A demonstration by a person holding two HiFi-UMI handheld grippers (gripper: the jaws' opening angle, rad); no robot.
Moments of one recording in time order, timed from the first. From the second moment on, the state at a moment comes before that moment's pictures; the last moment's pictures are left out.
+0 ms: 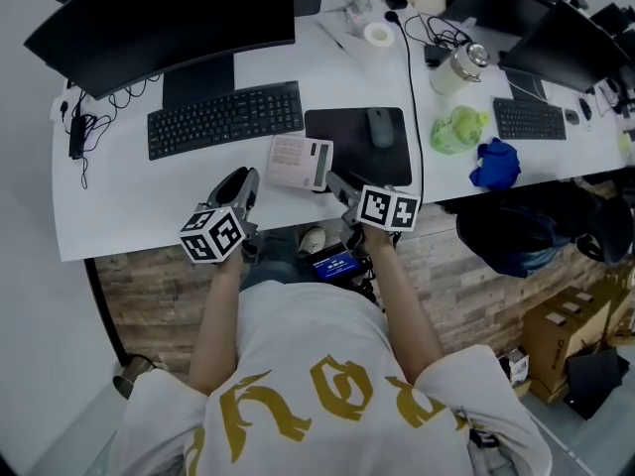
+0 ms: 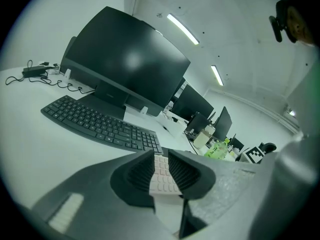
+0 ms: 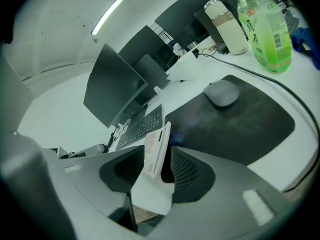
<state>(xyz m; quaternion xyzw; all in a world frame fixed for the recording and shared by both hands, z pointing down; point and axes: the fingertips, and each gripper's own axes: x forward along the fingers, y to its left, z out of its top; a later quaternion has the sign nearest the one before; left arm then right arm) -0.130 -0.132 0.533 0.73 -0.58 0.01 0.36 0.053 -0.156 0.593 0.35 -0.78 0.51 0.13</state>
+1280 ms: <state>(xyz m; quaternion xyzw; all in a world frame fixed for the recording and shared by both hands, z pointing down) -0.129 -0.151 0.594 0.72 -0.54 0.04 0.42 0.016 -0.169 0.637 0.32 -0.74 0.59 0.10</state>
